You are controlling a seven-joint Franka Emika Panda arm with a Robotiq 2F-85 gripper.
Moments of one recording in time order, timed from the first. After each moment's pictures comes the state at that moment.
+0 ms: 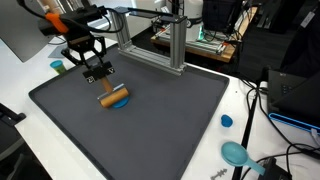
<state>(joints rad) -0.09 0.56 -0.08 -1.55 0.28 2.10 1.73</state>
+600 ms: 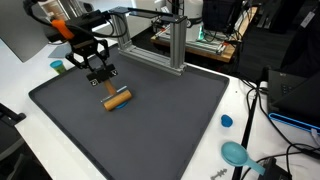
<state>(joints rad) -0.07 0.58 -0.09 -1.55 0.27 2.09 1.72</state>
